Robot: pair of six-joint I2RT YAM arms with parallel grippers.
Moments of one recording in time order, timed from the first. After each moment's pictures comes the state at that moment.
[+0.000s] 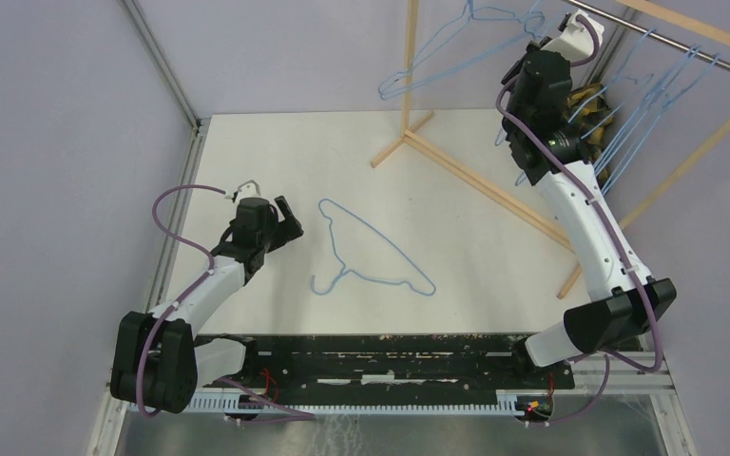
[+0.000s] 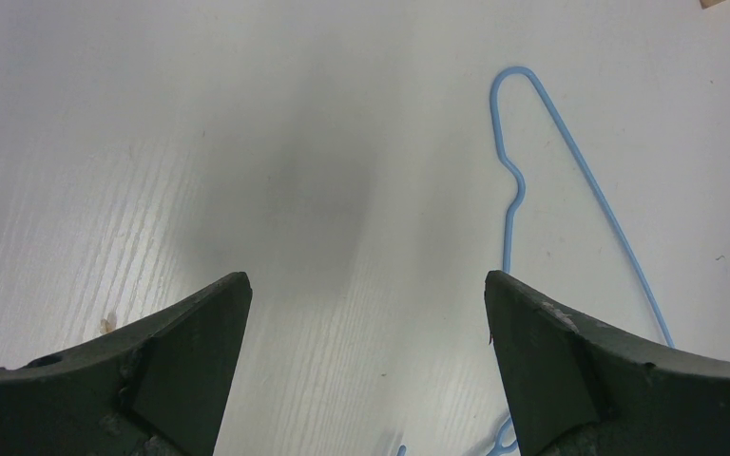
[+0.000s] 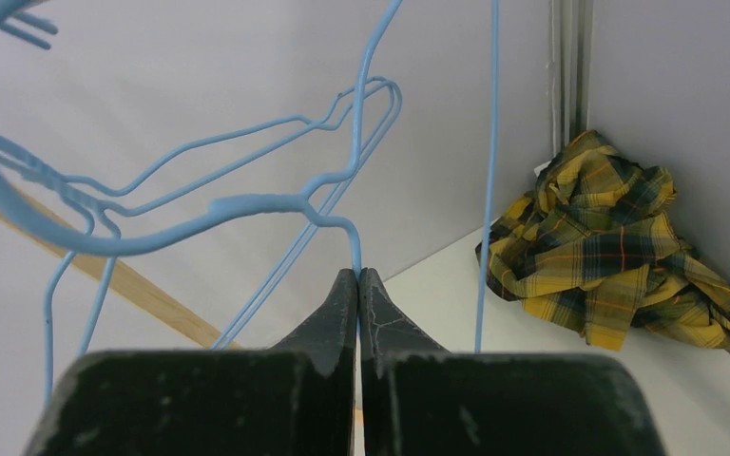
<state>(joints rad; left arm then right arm) -0.21 1.17 0.58 -0.10 -0.17 -0.57 0.33 1.49 1.71 -0.15 0.73 0.31</state>
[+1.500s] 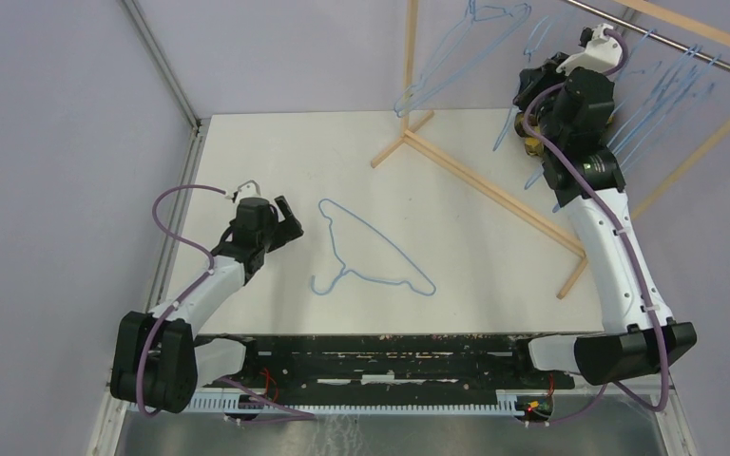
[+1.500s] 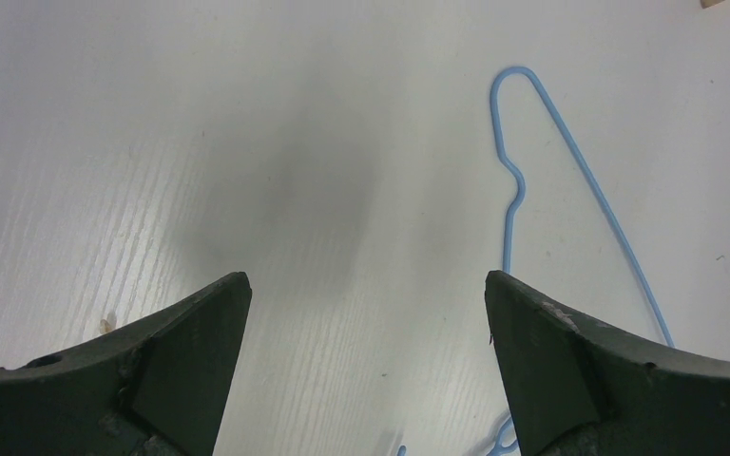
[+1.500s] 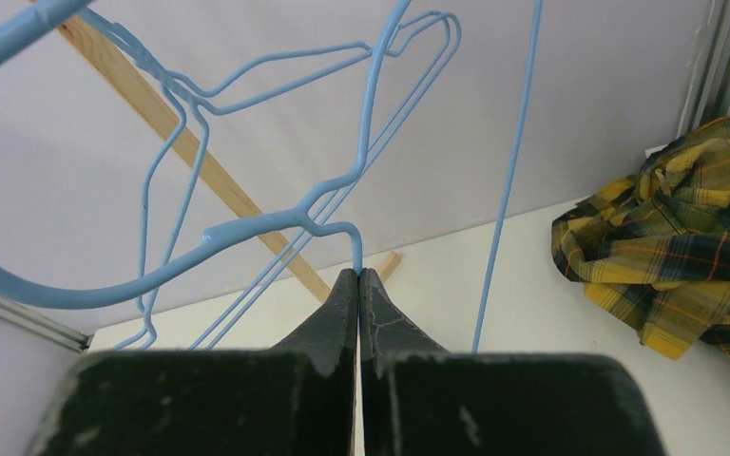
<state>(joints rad) -0.21 1.18 0.58 -0.09 -0.17 -0.57 0.17 1.32 1.56 -0.22 0.23 0.36</state>
